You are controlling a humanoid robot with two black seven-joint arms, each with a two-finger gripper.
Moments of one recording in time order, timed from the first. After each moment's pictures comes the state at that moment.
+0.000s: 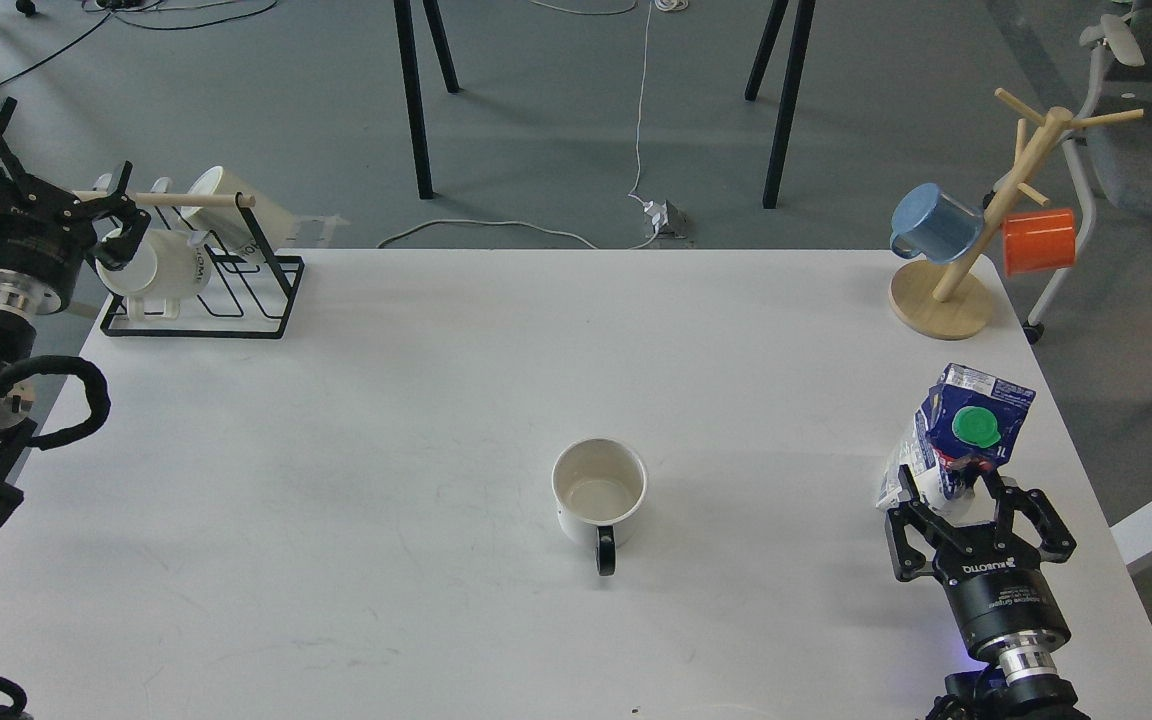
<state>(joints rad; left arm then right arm) -0.64 0.49 -0.90 -0.55 -0.12 -0.49 -0.33 -0.28 -0.17 1.27 1.28 0.22 0.49 0.17</state>
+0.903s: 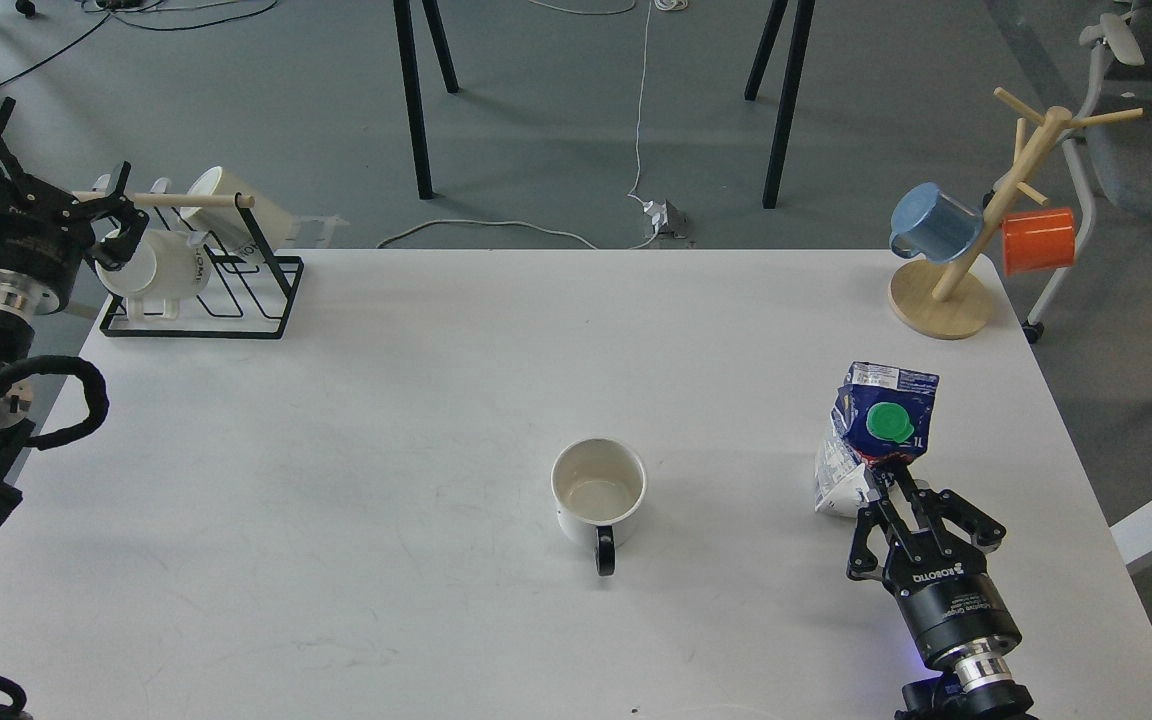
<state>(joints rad) -0.64 0.49 -0.90 -0.54 -0.12 -0.49 -0.33 -0.28 -0.17 1.13 1.33 0.21 0.49 0.16</state>
